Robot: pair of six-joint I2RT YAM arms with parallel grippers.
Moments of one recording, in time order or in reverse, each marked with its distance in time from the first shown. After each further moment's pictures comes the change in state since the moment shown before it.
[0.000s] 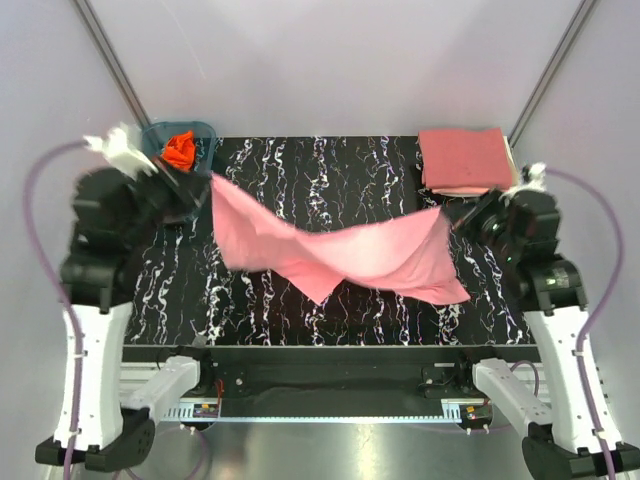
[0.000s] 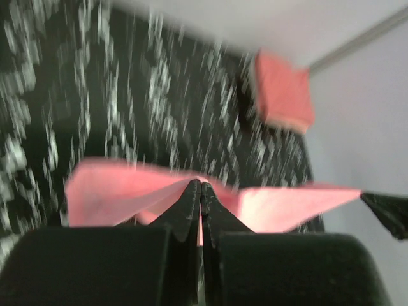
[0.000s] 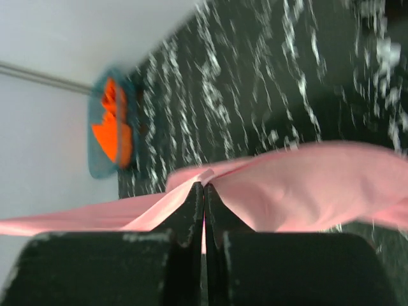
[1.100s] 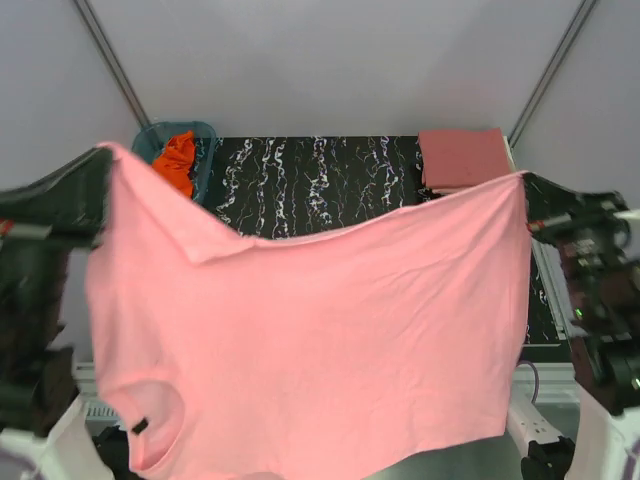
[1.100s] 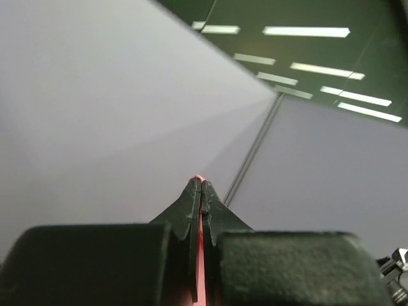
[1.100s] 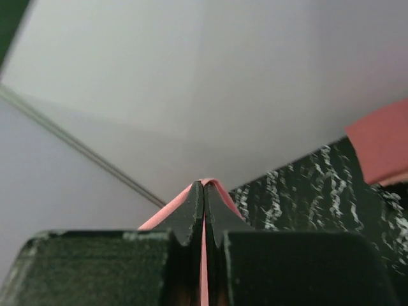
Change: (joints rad) left arm -0.008 -0.090 0.603 0.224 -0.086 -0.097; right arm 0.000 -0.111 0.583 -0.019 0.246 -0.076
